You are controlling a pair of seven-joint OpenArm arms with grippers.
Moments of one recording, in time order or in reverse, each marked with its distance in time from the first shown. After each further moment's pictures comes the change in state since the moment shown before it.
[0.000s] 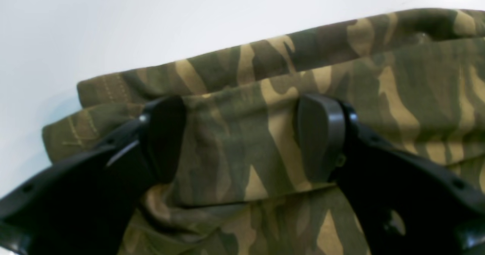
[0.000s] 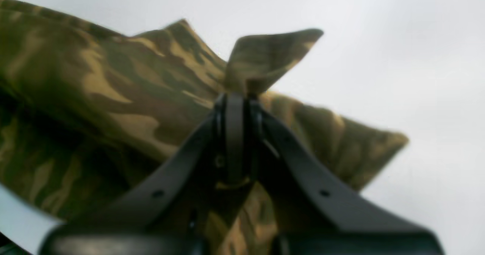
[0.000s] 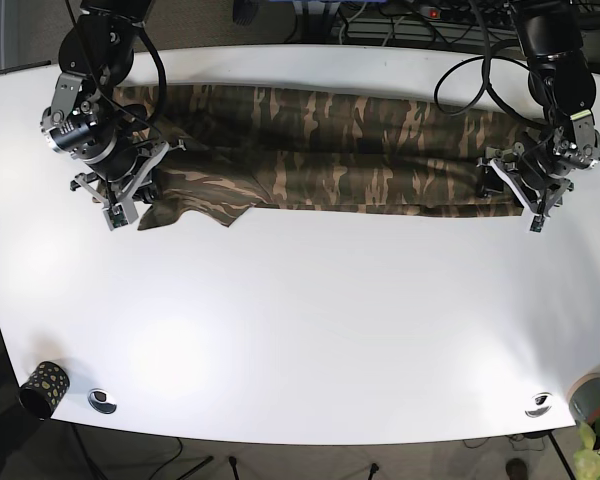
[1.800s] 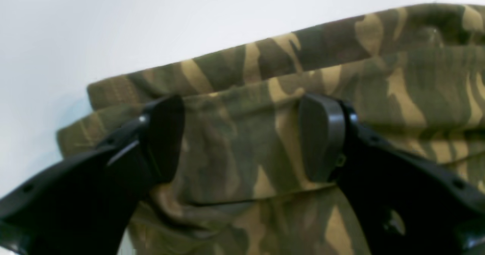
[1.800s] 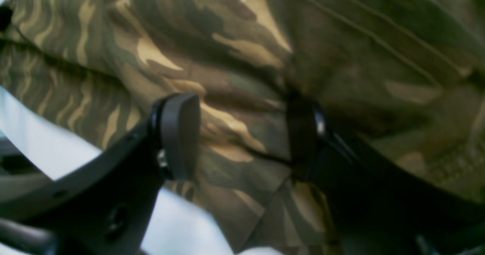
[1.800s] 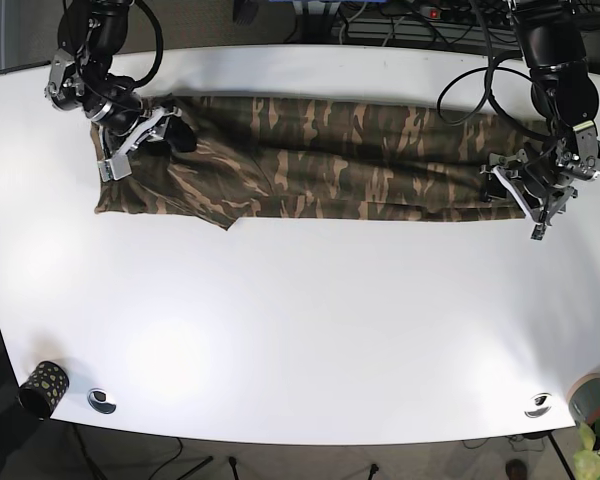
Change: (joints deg) left arm -3.2 -0.6 0.1 -0.3 0.8 -0.5 3.5; right arm -5.5 3.5 2.8 -22.5 23.0 1.6 5.9
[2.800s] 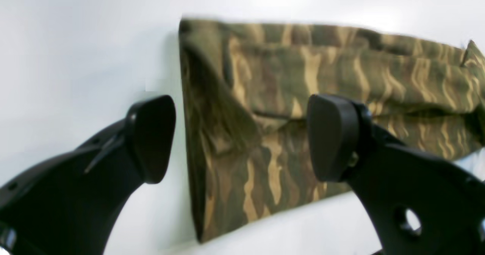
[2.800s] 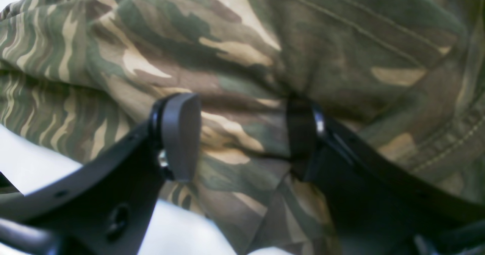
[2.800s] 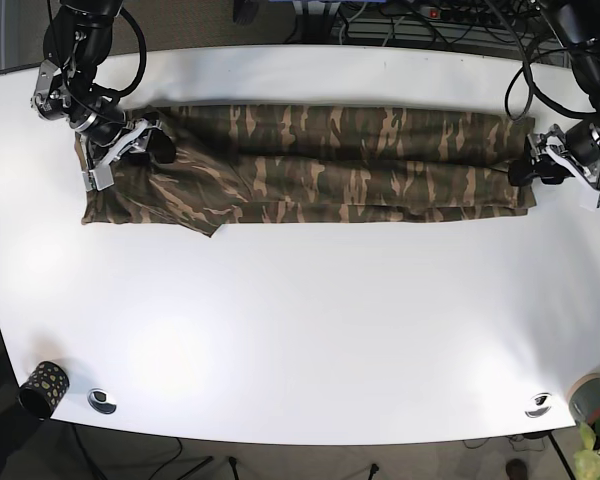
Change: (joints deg) left arm 6.5 -3.5 -17.4 -1.5 -34.3 -5.9 14.9; right arm 2.7 2.9 0.3 -2.4 -2.1 -0.5 1.0
